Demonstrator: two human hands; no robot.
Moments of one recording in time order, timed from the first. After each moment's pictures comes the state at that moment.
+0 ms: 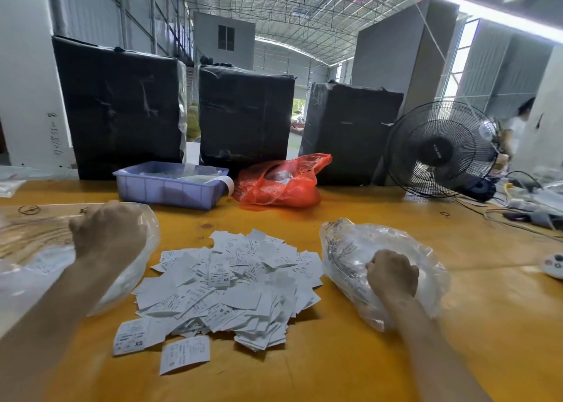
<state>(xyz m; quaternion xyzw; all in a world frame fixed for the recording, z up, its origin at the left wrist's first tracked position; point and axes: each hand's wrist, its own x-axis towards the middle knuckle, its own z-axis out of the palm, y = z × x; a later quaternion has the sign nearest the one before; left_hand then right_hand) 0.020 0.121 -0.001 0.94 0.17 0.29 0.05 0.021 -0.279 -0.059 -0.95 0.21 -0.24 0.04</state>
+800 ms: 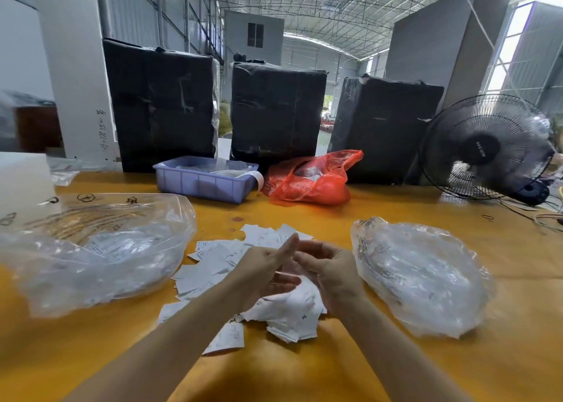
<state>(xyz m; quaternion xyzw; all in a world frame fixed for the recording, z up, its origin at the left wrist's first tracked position) -0.007 0.001 -0.040 0.67 -0.03 -0.12 0.73 -0.008 -0.135 -0.045 -0.60 -0.03 -0.05 0.80</state>
